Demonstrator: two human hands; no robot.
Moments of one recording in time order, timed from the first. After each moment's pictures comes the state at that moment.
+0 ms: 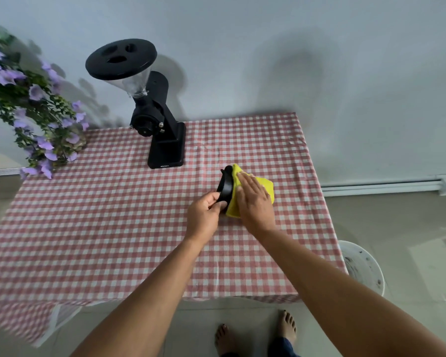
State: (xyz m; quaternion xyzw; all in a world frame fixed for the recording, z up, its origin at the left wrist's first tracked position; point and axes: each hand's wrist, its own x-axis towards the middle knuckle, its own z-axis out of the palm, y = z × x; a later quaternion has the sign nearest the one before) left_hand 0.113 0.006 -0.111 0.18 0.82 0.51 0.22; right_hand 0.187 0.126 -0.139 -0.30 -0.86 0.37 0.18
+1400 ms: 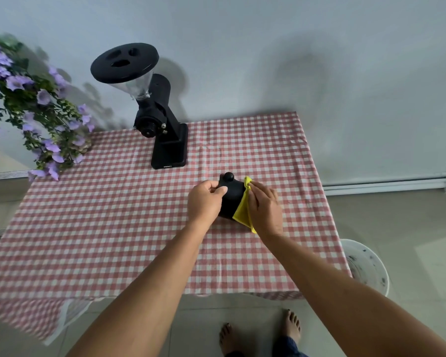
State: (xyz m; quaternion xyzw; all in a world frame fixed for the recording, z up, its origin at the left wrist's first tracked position) left_hand 0.096 0.026 -0.093 0.13 0.87 0.43 0.17; right_hand 0.203 0.127 -0.153 -0.36 -0.82 0.38 0.24
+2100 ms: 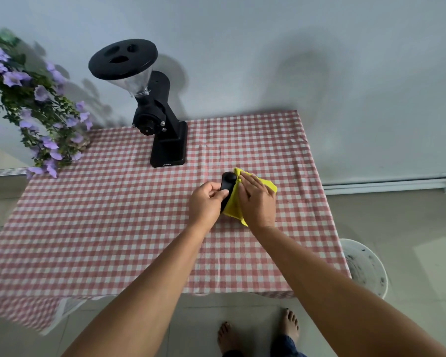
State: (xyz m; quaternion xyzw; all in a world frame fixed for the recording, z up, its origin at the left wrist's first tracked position) left_hand 0.104 0.021 -0.105 0.13 0.84 0.49 0.19; right_hand 0.181 0.122 -0.138 -0.35 -0.82 0.37 0.24
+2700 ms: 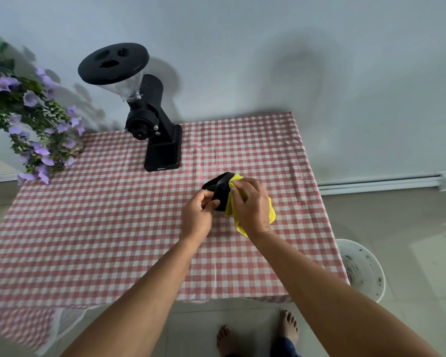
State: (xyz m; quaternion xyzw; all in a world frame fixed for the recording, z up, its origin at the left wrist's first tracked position) left_hand 0.106 0.009 -0.115 0.18 0.82 0.51 0.18; right_hand 0.183 0.119 -0.130 -0.33 -0.78 0.42 0.31
